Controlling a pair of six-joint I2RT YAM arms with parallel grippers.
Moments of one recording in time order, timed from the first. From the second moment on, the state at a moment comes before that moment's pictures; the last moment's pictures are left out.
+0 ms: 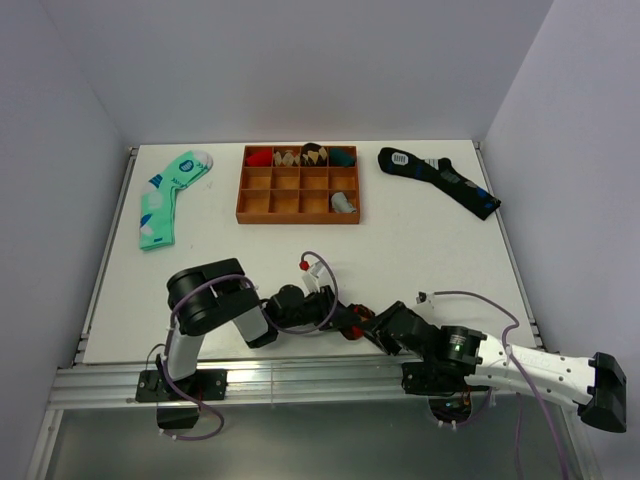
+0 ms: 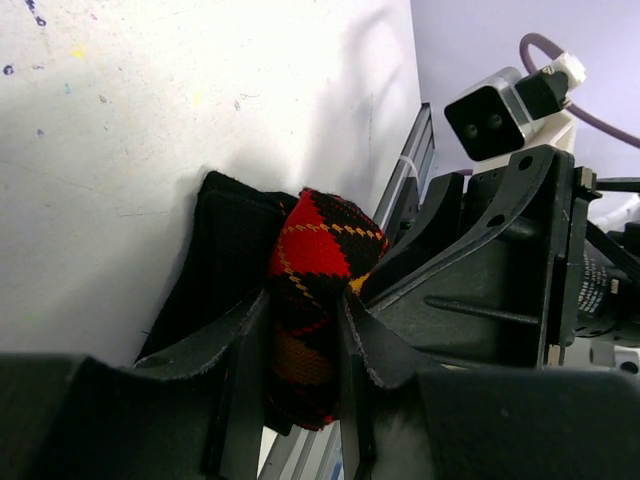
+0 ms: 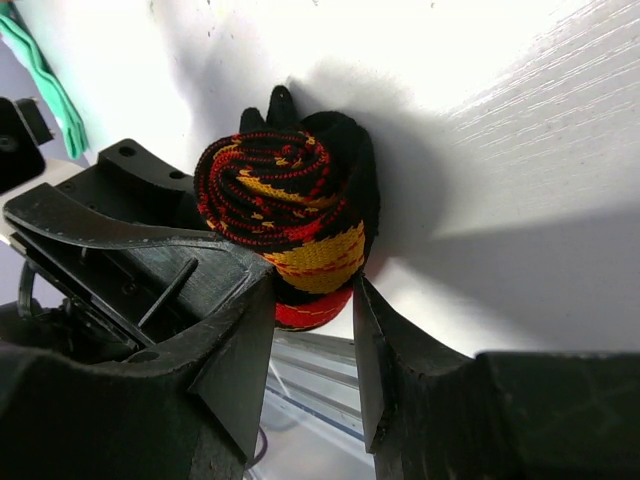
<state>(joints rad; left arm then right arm) -1.08 2.00 0.46 1.25 0.21 -1.18 1.15 0.46 0.14 -0.50 0.37 1.80</state>
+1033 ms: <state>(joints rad) -0.97 2.03 0.49 1.21 0.42 -1.25 1.17 0.55 0.09 -0.31 0.47 1.64</state>
